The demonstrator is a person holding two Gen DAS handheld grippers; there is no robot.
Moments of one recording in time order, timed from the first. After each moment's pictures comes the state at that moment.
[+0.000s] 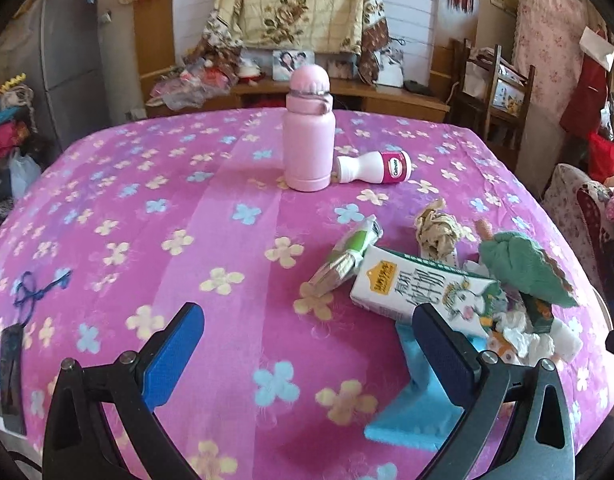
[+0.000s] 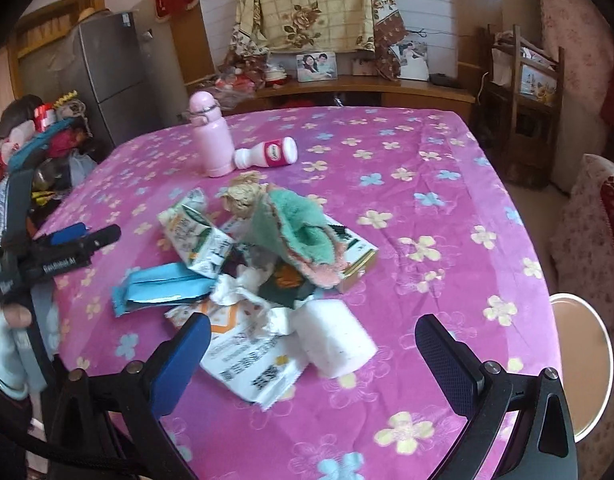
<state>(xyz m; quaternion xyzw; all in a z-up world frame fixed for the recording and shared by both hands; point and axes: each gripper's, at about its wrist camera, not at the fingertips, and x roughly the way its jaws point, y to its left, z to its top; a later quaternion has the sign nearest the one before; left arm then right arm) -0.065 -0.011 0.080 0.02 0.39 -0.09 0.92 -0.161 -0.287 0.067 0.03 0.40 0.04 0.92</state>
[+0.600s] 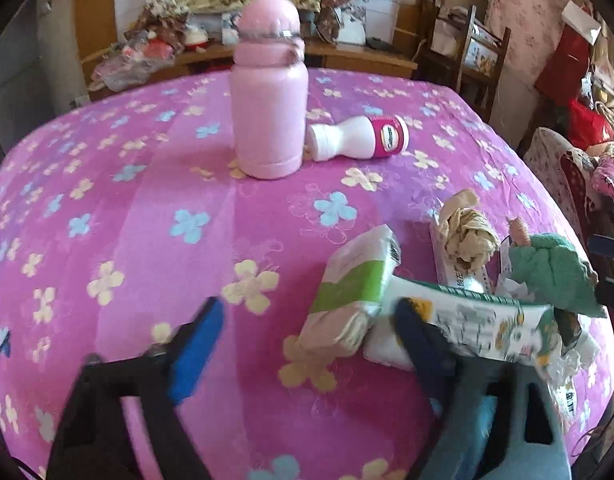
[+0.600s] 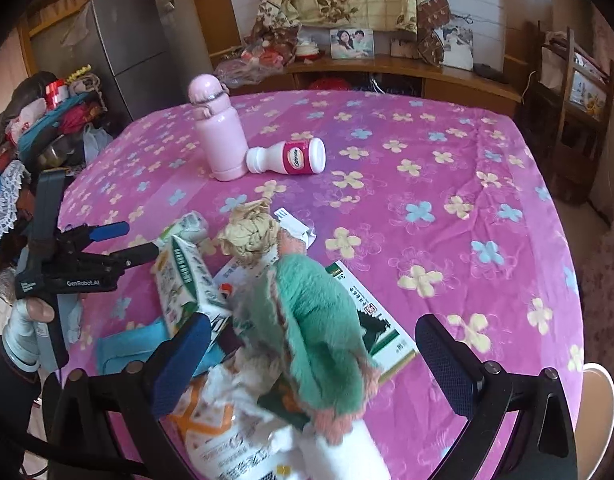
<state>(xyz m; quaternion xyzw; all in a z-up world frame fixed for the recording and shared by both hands) 0.029 -0.027 0.041 0.03 0.45 -0.18 0.87 -0.040 -0.269 0.059 0.01 0.45 0.11 0.89</state>
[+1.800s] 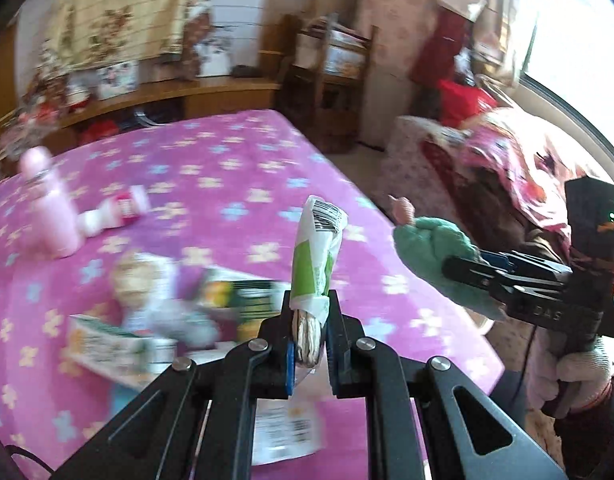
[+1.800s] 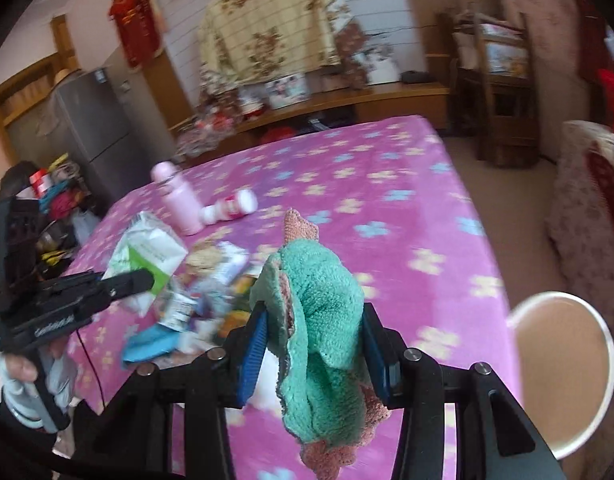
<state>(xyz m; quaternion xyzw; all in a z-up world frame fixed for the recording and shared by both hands) -0.110 -0.233 0.136 0.05 0.40 -0.36 0.84 -0.170 -0.414 0.105 0.12 0.37 0.02 0.92</state>
